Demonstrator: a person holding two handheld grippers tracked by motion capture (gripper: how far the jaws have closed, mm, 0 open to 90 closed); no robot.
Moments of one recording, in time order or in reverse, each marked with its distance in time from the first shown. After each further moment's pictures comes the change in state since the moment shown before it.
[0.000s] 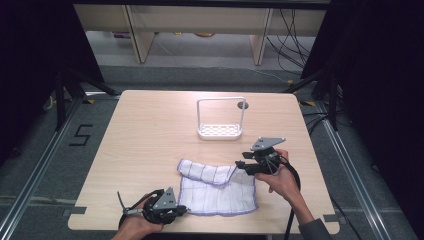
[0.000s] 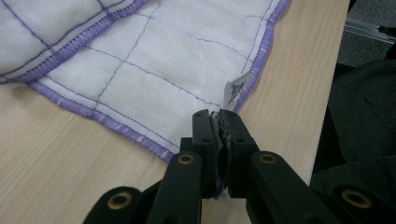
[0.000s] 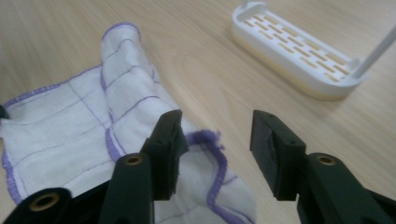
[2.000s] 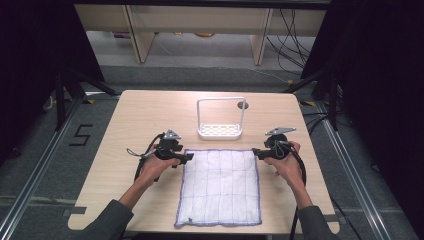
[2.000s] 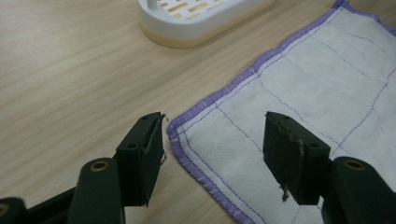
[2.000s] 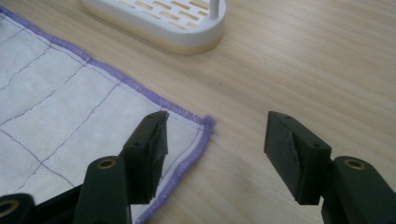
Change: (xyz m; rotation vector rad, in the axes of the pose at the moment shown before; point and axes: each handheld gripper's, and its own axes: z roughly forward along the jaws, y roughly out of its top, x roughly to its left) left arm 0.148 0.063 0.043 -0.066 0.210 -0.371; right arm -0.076 -0.022 0.016 0.078 -0.241 0.227
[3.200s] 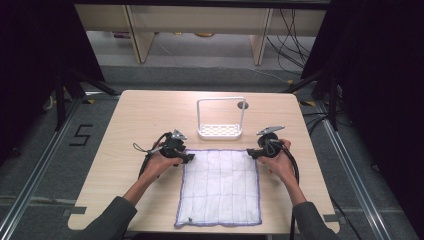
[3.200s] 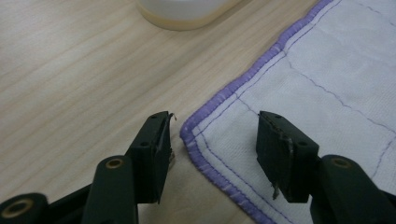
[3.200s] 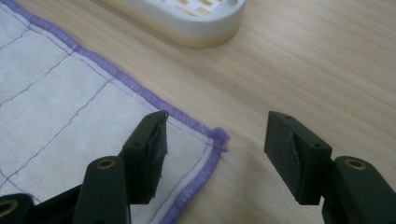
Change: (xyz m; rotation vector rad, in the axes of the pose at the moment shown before) left arm 0.007 0.002 0.018 0.083 0.033 0.096; right arm 0.007 0.006 0.031 0.048 0.007 -0.041
